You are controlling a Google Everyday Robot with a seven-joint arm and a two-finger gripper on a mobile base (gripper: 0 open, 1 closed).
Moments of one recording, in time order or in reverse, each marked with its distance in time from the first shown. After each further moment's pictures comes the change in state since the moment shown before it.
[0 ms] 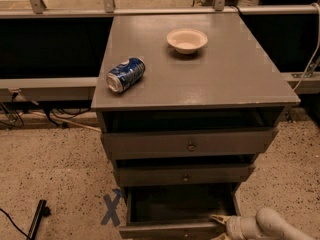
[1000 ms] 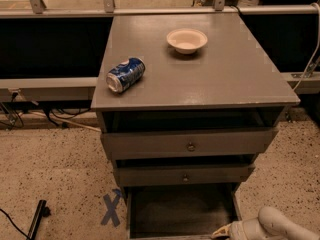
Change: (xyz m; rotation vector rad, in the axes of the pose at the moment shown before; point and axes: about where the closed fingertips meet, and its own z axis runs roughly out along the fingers) arm -0.019 0.035 -0.021 -0.162 -0.022 -0.005
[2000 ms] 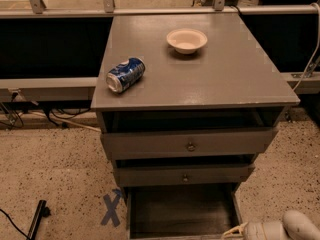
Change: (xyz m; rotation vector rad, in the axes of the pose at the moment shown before) arm -0.050 0.013 -0.069 0.077 -0.213 -0.062
